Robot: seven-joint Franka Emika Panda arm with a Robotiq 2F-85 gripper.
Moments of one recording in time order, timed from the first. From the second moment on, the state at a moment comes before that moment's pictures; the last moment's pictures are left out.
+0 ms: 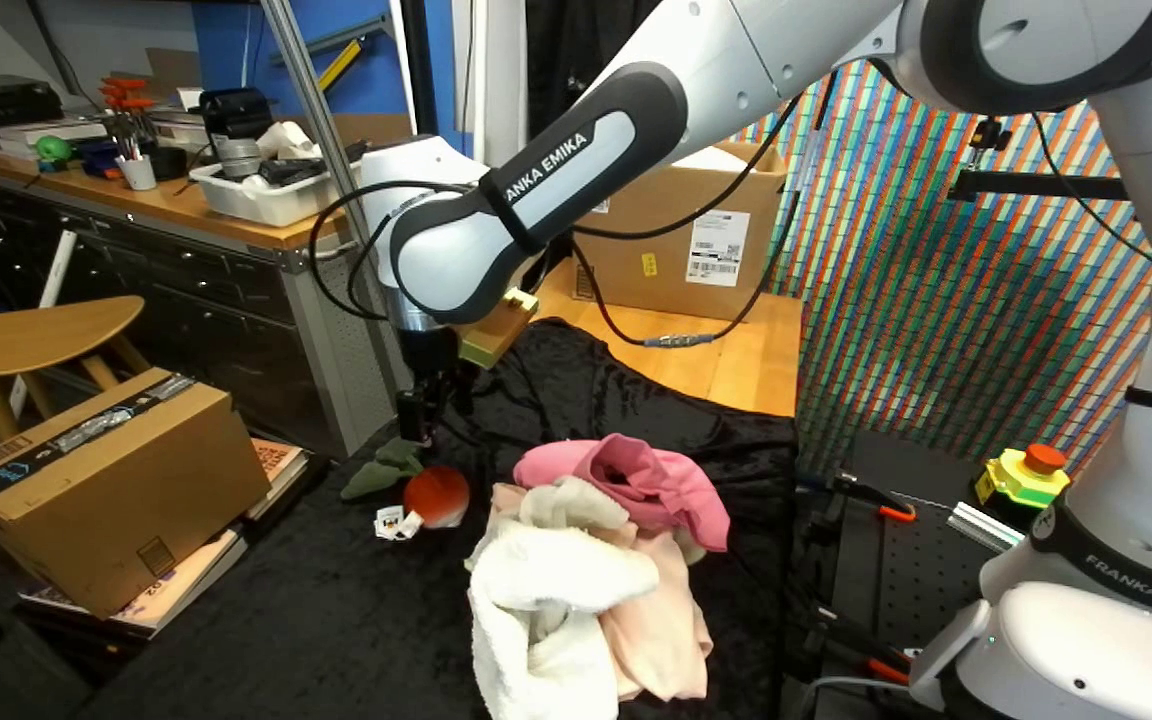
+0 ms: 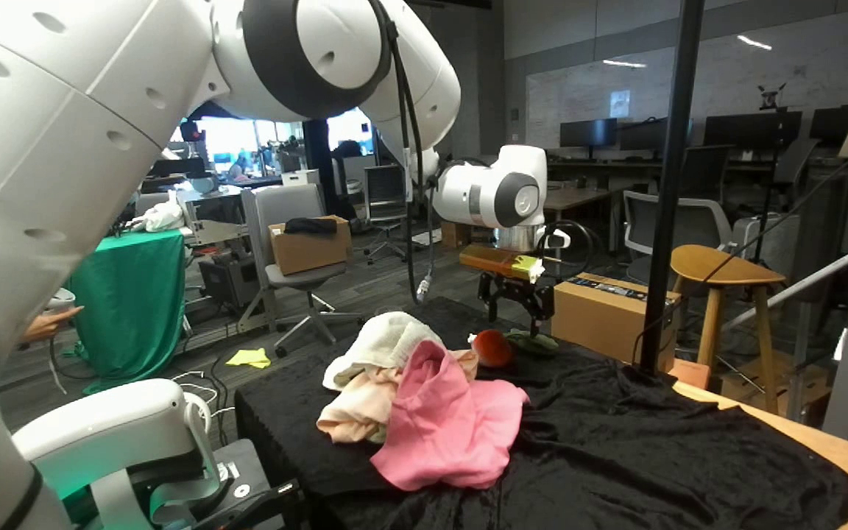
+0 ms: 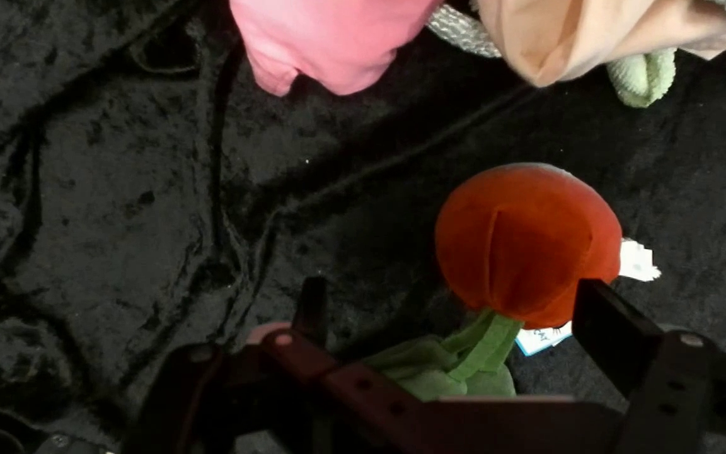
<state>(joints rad) 0.17 0.72 0.09 -1.53 -0.06 2.22 0.01</state>
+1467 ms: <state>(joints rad) 0.16 0.83 0.14 -1.47 0.07 2.22 0.01</state>
